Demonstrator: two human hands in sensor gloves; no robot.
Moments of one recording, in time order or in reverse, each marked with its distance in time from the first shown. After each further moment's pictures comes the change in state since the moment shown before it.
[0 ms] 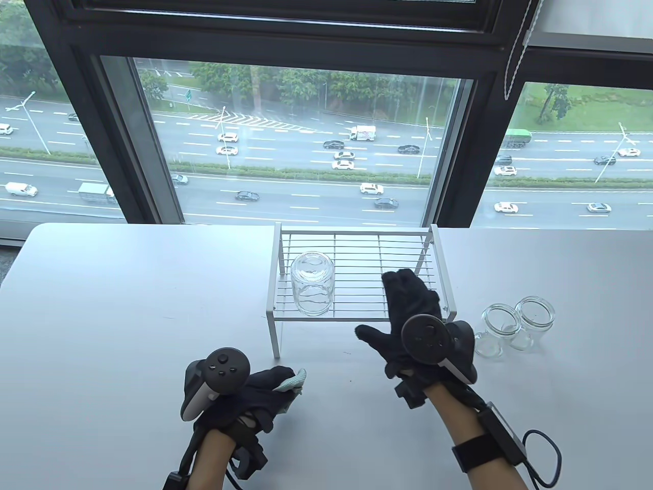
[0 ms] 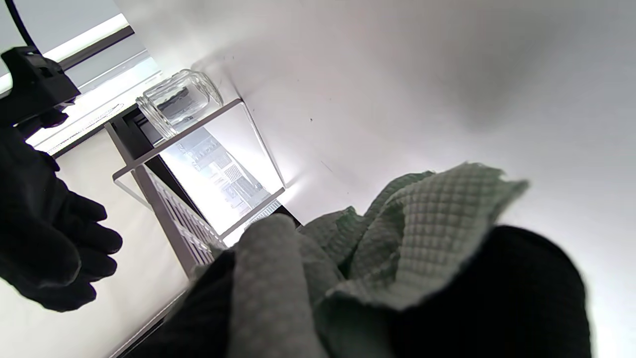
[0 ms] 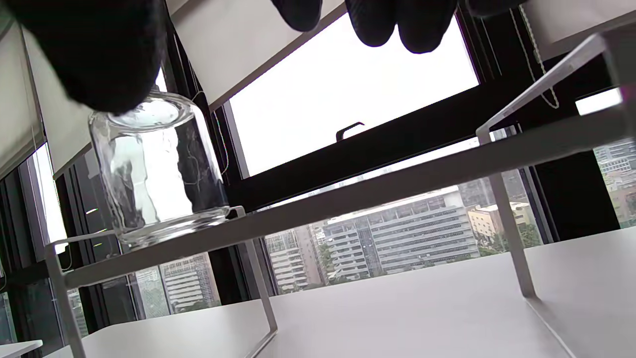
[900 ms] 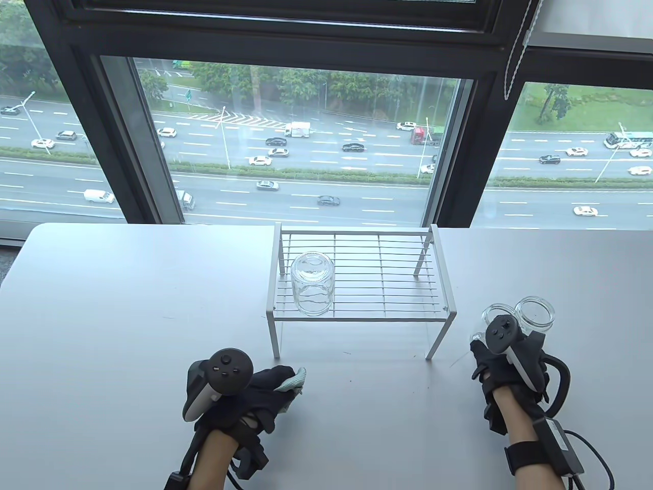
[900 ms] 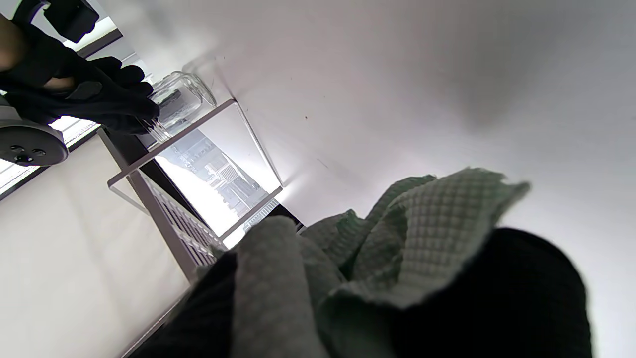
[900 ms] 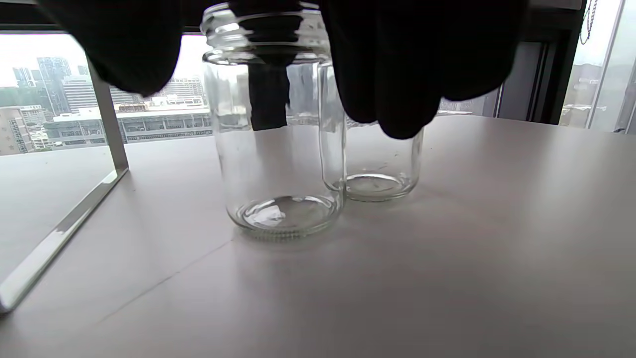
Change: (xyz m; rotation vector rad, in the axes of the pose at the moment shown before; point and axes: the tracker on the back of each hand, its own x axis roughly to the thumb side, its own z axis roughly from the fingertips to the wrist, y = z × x) left_hand 0.010 0.000 0.002 0.015 -0.013 -0.053; right_hand -0.154 0.022 0.023 0.213 0.708 0.388
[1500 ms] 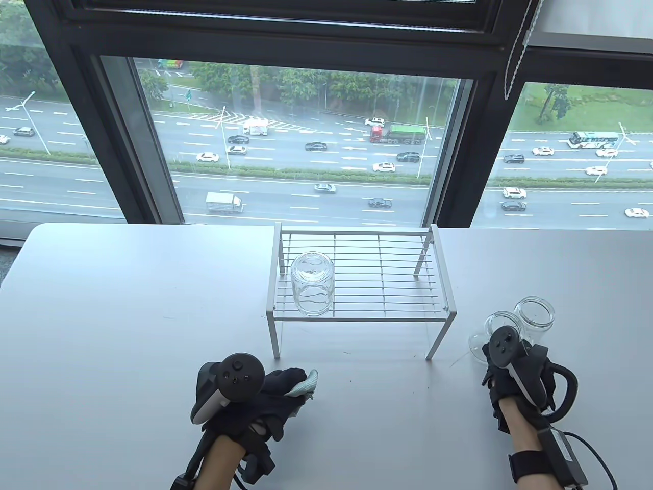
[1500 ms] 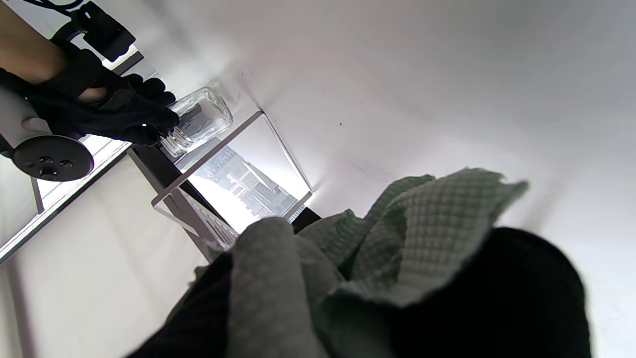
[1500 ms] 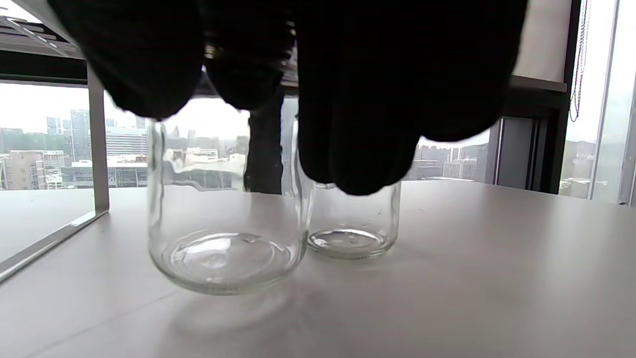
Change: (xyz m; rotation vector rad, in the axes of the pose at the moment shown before) left_hand 0.025 -0.006 0.004 -0.005 -0.086 -0.056; right_hand -0.020 -0.003 0.020 -0.192 -0.061 0.022
